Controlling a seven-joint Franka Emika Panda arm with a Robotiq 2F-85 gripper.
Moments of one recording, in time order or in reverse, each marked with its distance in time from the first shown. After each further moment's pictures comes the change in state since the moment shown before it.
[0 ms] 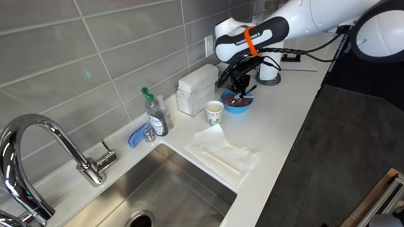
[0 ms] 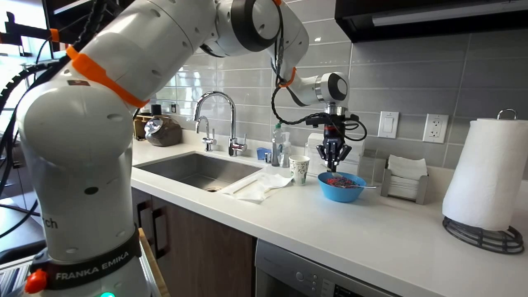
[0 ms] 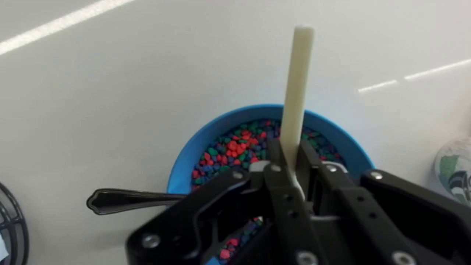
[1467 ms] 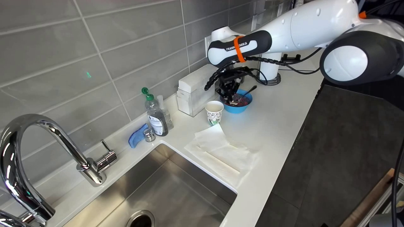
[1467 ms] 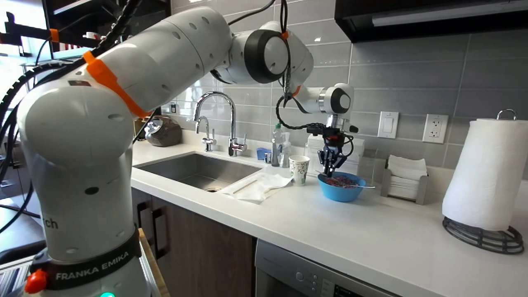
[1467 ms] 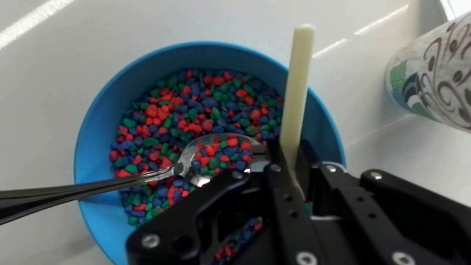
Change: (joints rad) arm 0.008 0.202 -0.004 0.251 0.155 0.007 0.144
